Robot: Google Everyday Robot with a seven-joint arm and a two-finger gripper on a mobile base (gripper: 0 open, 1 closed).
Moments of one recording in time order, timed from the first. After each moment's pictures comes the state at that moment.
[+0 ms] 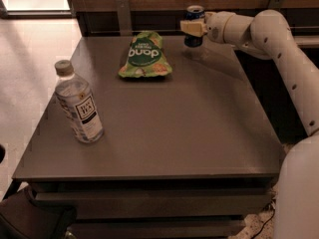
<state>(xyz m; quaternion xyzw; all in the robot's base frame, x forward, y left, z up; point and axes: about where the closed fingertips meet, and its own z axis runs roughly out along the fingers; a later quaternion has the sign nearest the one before) 0.851 -0.131 0.919 -0.30 0.69 0.22 0.62</state>
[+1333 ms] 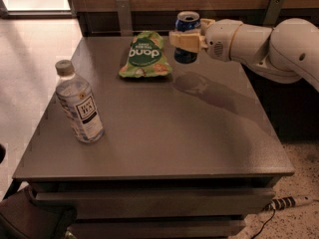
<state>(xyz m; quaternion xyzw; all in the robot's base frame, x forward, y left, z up) 0.679 -0.075 0.969 -0.34 0.66 0.26 0.62</state>
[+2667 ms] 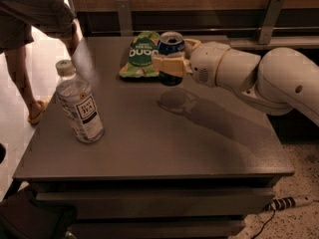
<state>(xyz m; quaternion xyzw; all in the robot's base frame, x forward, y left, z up) 0.610 -0.033 0.951 -0.34 0.65 0.27 0.63</state>
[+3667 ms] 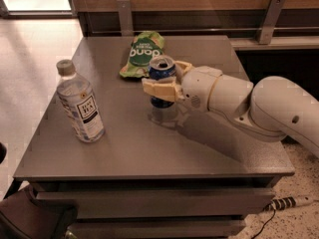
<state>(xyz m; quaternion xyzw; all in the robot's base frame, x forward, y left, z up) 0.563 -0.009 0.920 -0.36 0.64 0.27 0.62</state>
